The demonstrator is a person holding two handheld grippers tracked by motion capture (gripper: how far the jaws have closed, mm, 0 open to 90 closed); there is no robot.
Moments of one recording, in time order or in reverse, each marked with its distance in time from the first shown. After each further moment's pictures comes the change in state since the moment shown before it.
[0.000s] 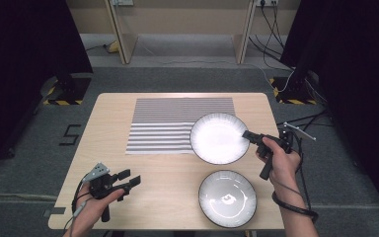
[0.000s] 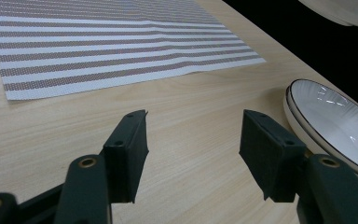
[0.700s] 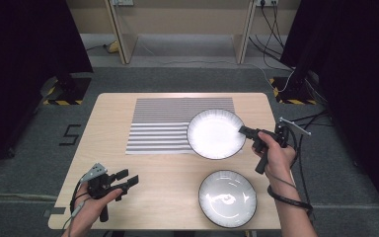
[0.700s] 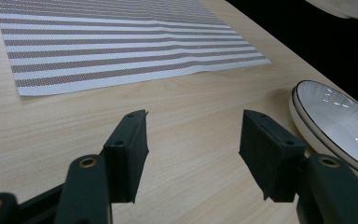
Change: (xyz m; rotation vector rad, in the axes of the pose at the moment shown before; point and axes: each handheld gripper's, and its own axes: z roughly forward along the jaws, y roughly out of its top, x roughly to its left) left arm 0.006 -0.002 -0.002 -0.002 0.011 -0.008; right arm 0.006 0.007 0.015 -0.002 -0.003 0.001
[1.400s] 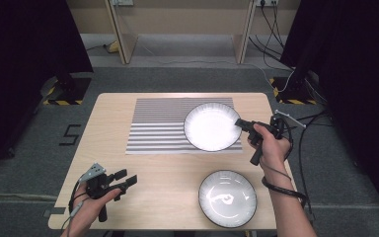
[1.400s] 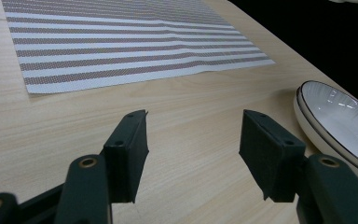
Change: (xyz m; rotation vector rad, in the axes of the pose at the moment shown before) left arm 0.004 -0.001 -0.001 -0.004 0.010 -0.008; right arm 0.012 0.013 0.018 -0.012 -0.008 0.000
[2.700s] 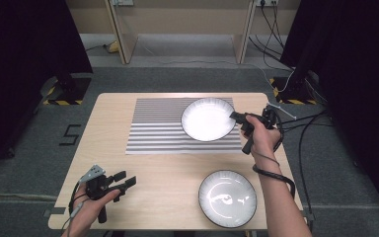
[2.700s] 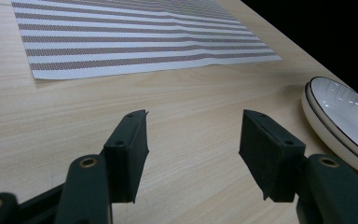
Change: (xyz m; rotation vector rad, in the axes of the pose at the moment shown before) left arm 0.007 -0.009 0.002 0.011 0.006 -0.023; right arm 0.000 0.018 0.035 -0.014 -0.051 0.029
